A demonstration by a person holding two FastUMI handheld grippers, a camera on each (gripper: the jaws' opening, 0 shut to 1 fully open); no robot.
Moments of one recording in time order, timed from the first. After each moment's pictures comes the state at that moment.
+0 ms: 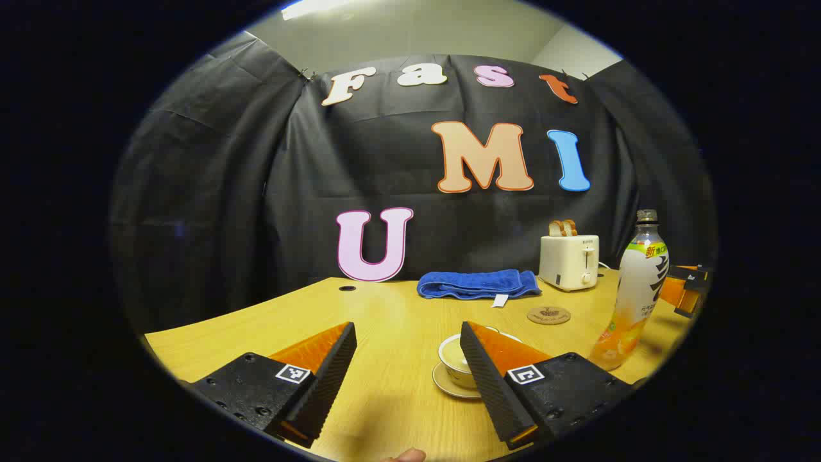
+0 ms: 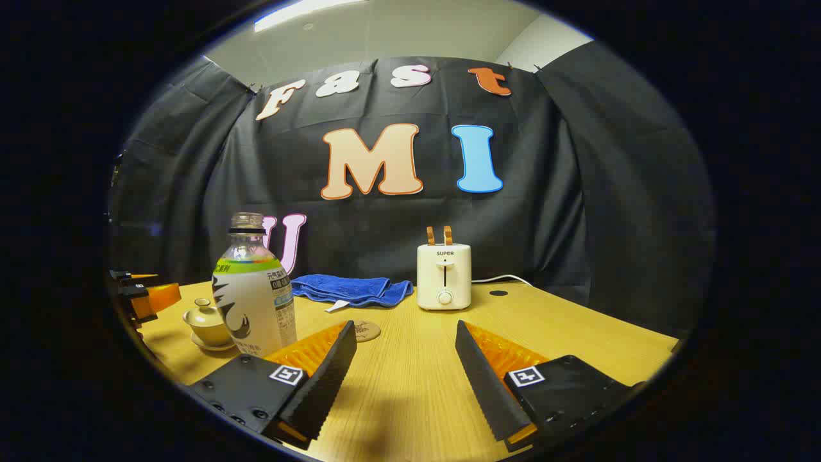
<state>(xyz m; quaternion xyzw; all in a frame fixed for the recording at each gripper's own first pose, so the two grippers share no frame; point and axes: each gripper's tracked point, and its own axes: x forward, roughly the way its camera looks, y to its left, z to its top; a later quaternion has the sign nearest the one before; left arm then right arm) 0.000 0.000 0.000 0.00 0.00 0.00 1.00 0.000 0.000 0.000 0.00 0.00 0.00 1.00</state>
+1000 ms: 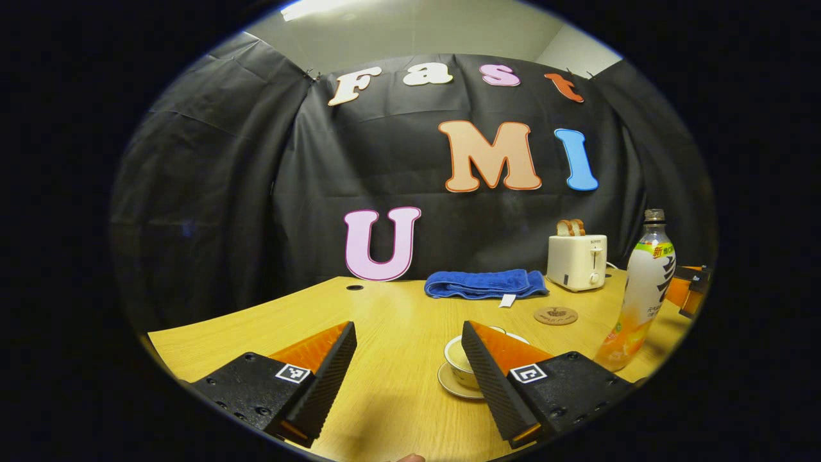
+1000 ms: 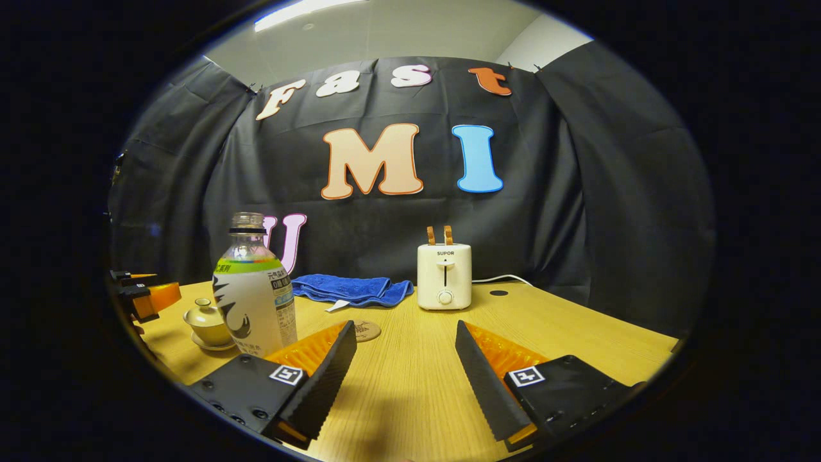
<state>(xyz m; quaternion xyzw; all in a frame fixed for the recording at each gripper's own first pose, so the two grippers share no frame) 0.000 0.005 0.000 0.00 0.00 0.02 1.00 0.000 0.002 -0.001 0.00 0.00 0.00 1.00</state>
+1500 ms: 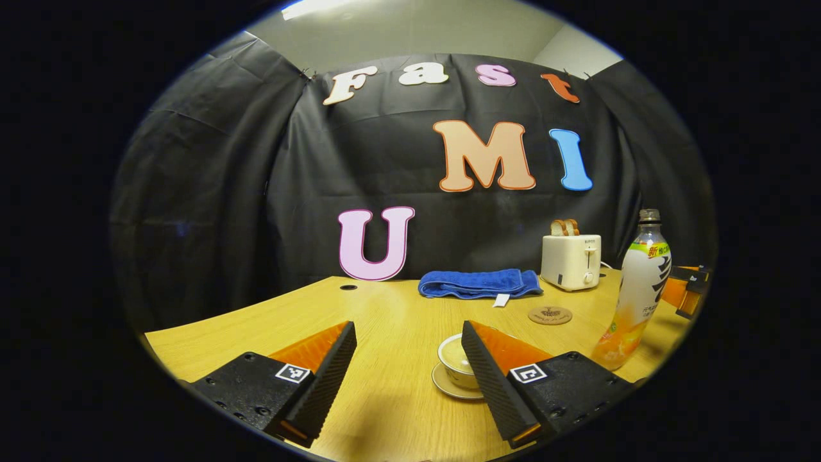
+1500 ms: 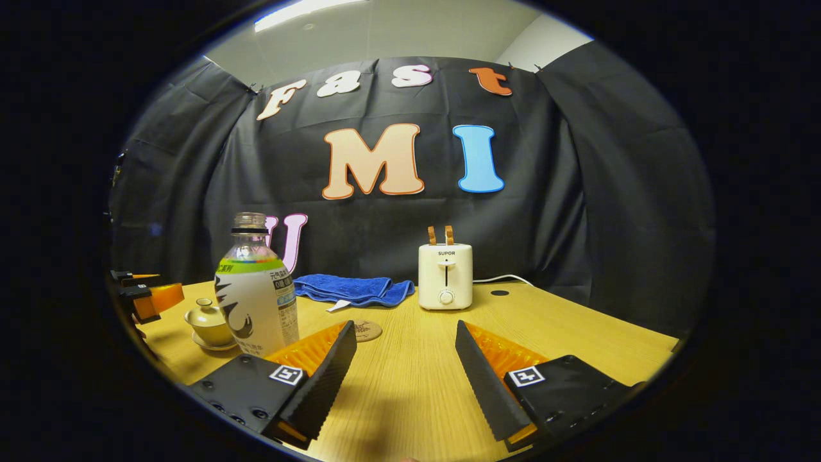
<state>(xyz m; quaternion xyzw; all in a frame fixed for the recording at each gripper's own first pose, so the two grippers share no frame) 0.001 0.003 0.000 0.00 0.00 0.01 1.00 -0.001 0.003 -0.001 0.00 0.00 0.00 1.00</state>
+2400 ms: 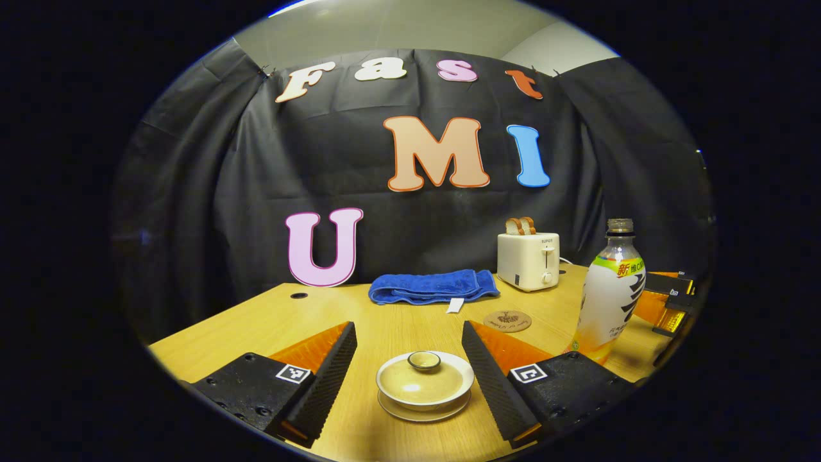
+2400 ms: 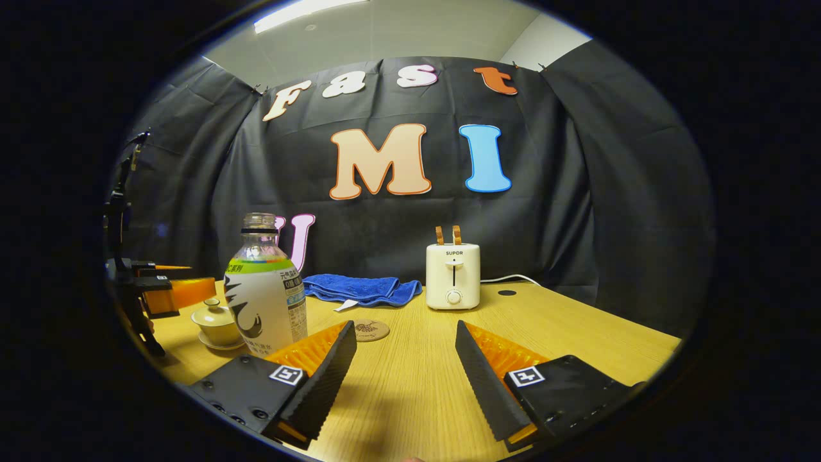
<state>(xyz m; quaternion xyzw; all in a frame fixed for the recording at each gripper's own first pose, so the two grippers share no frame) 0.028 -0.059 0.009 0.01 0.02 -0.10 1.00 -0.002 0.011 -0.002 0.00 0.00 0.02 1.00</state>
